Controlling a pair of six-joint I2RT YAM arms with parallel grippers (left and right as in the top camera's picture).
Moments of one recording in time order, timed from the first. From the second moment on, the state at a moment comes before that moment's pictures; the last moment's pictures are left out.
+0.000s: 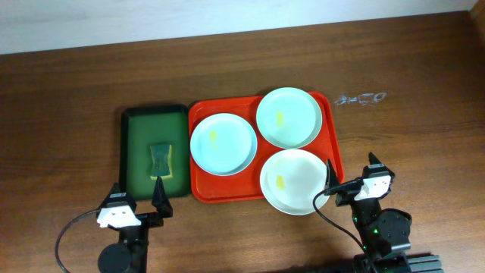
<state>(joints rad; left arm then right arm) -0.06 0.01 0.02 -0.08 -0.03 -0.18 0.04 0.01 0.01 -0.07 0.00 0.00</state>
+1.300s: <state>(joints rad) -0.06 0.01 0.02 -0.08 -0.03 -0.18 0.04 0.01 0.01 -0.07 0.00 0.00</state>
